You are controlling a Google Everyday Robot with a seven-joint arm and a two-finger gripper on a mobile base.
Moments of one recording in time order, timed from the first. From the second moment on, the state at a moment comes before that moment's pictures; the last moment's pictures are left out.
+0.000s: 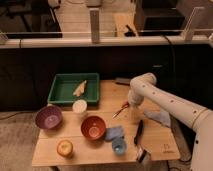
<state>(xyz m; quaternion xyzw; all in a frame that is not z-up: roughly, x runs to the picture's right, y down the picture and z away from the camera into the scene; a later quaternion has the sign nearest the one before) 0.157 0.111 0.890 -0.28 -0.08 -0.02 0.96</state>
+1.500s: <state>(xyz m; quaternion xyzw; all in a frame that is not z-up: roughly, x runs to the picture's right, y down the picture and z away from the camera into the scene) 0.187 0.090 0.929 -0.26 -0.09 -0.04 0.96</state>
